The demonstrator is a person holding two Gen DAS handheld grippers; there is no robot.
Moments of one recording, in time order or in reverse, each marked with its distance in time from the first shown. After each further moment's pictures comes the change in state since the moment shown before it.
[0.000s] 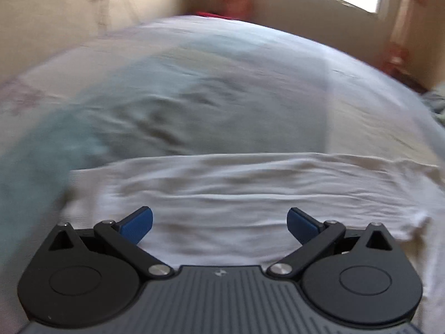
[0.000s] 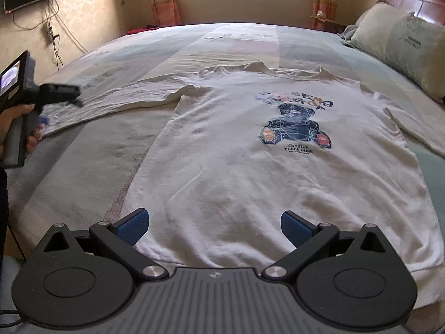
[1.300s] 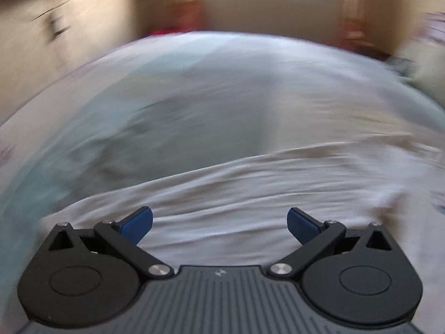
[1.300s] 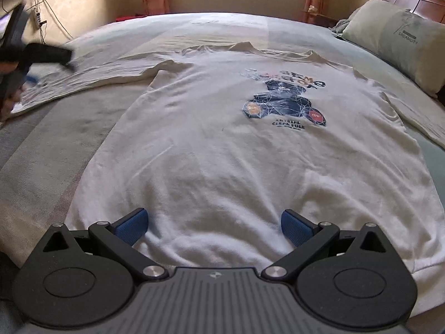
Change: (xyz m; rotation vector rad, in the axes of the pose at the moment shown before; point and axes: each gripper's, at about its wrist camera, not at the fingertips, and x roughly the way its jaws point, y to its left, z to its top) left arm -0.039 -0.083 -0.004 0.248 -0.077 -0.154; right arm 0.039 -0.013 -0.021 -0.019 0.021 -0.061
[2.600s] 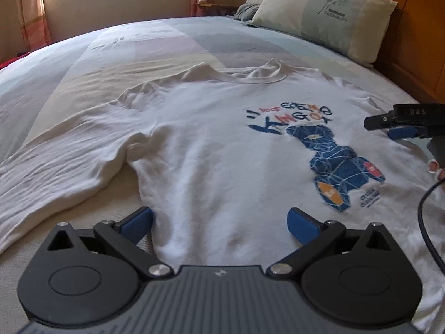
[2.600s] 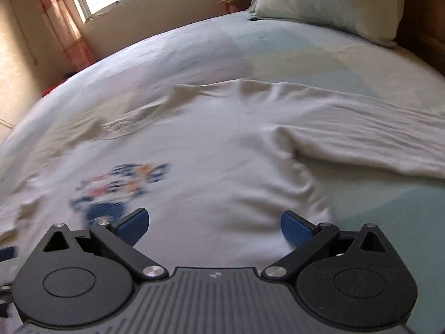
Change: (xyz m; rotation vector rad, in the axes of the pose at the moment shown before) left arm 0.015 -0.159 -0.053 0.330 0.087 -0.418; right arm 0.096 -0.233 0.114 0.382 -0.058 -0.043
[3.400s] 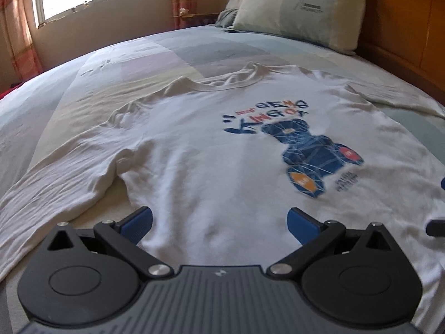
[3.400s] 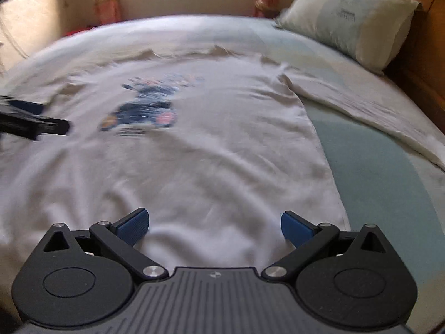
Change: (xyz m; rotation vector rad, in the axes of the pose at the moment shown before) left arm -0.027 -0.033 -0.008 0.134 -0.043 0.007; right arm -0.130 0.044 -0.144 -0.277 0.020 -0.067
